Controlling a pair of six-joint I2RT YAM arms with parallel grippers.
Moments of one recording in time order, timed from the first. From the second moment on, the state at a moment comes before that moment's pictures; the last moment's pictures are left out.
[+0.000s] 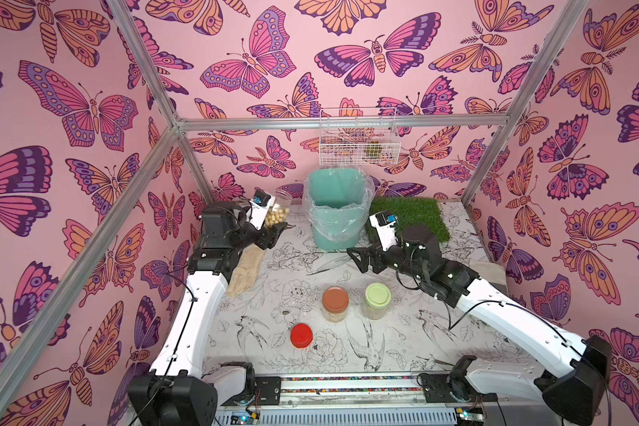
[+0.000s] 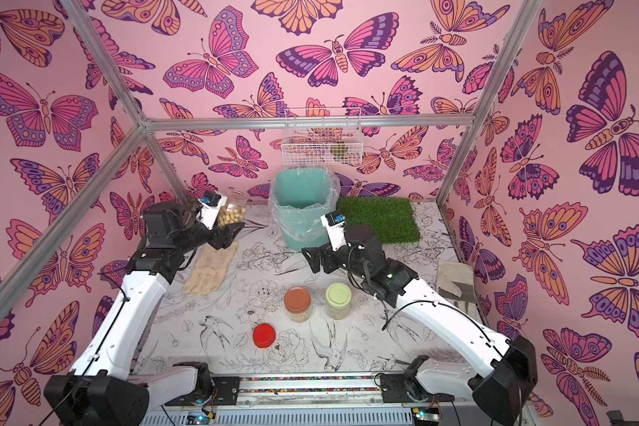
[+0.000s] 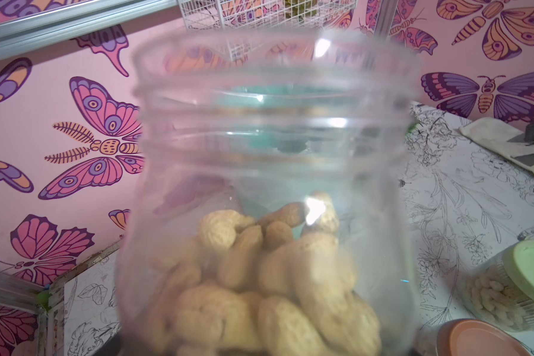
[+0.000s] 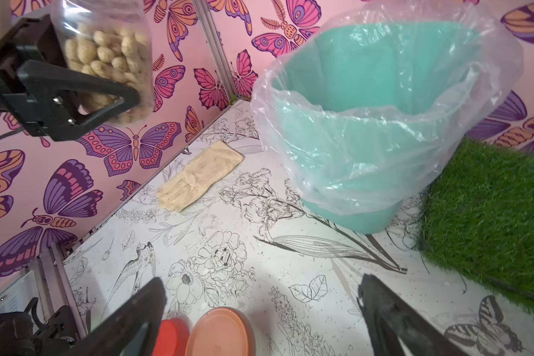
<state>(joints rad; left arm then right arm) -0.04 1.22 1.22 -0.41 0.51 0.39 0.71 1.21 1.09 -0.25 -0.07 0.25</state>
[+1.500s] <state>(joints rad) -0.44 1.94 2.04 -0.59 -0.15 1.21 0.60 1.13 0.84 -0.10 -0.20 0.37</state>
